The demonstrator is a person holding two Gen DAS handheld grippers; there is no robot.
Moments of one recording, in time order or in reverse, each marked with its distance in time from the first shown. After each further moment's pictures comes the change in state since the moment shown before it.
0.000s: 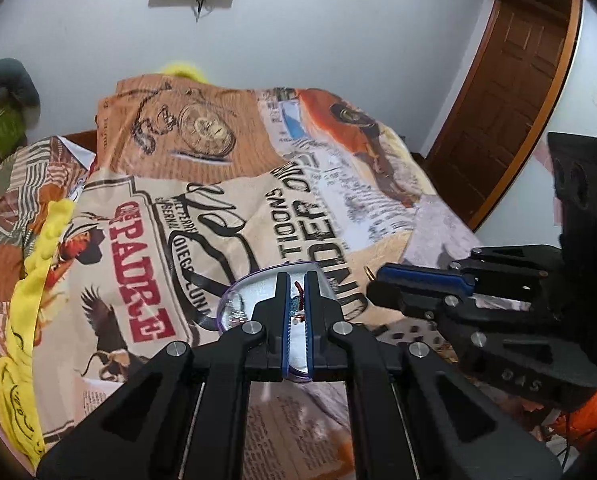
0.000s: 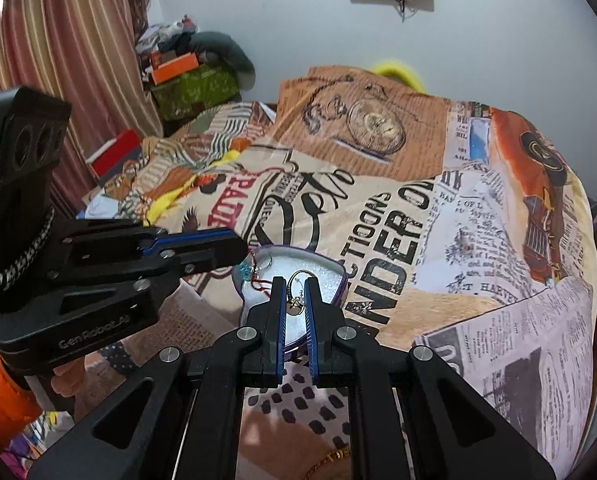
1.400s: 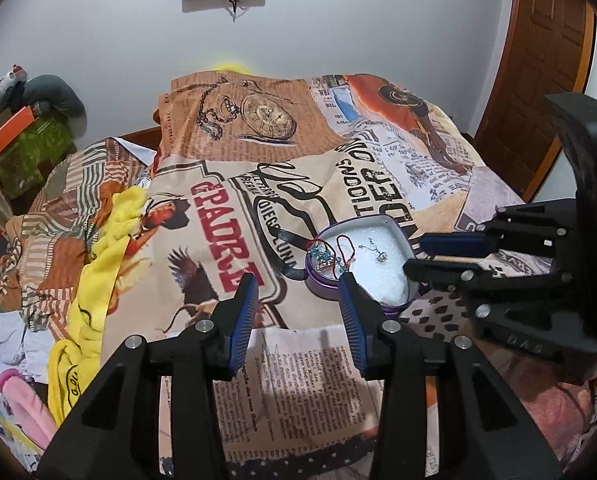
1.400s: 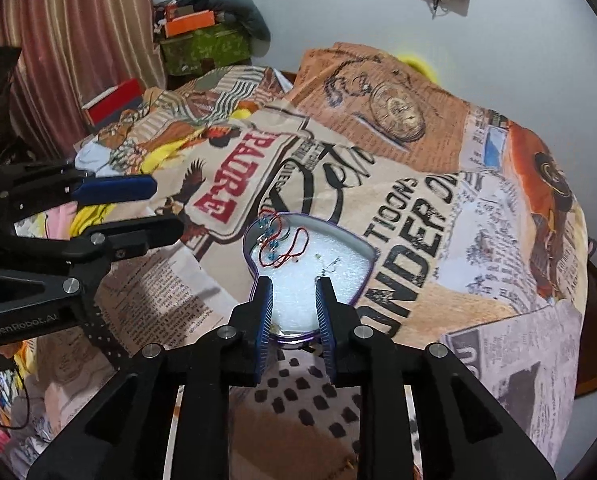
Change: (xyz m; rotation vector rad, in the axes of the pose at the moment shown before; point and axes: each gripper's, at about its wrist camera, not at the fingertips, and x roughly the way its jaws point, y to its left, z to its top) left arm -0.038 0.018 -0.030 0.047 0.025 0.206; right arm 0.016 0.030 -0.006 -0.130 0.088 -0.058
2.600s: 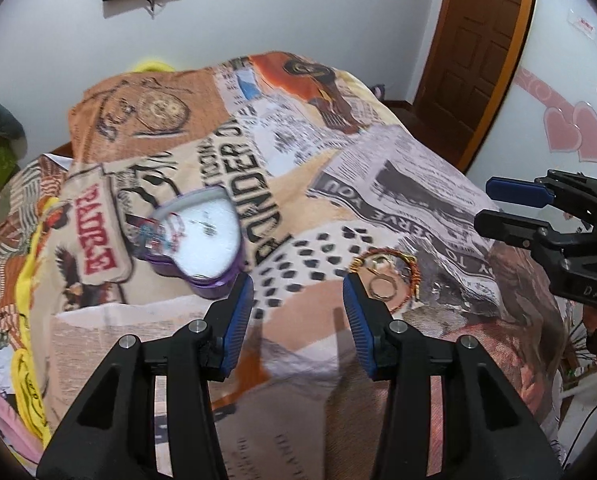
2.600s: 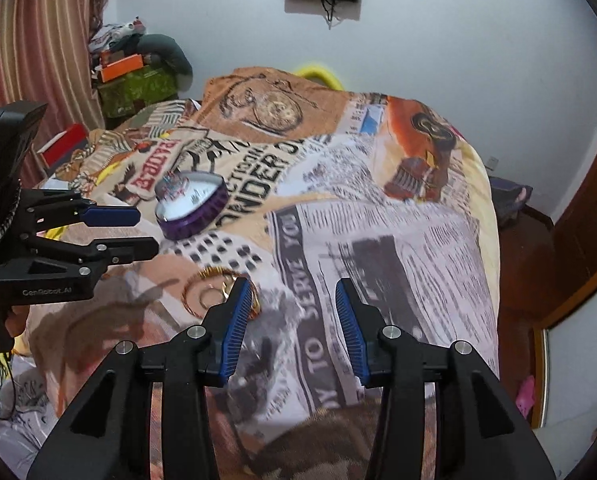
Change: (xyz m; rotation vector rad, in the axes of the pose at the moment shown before) left arm 0.000 -0.122 -0.018 0.136 0.081 -0.185; right arm -0.114 -0.072 -0.111 0.182 -0.087 -0.198
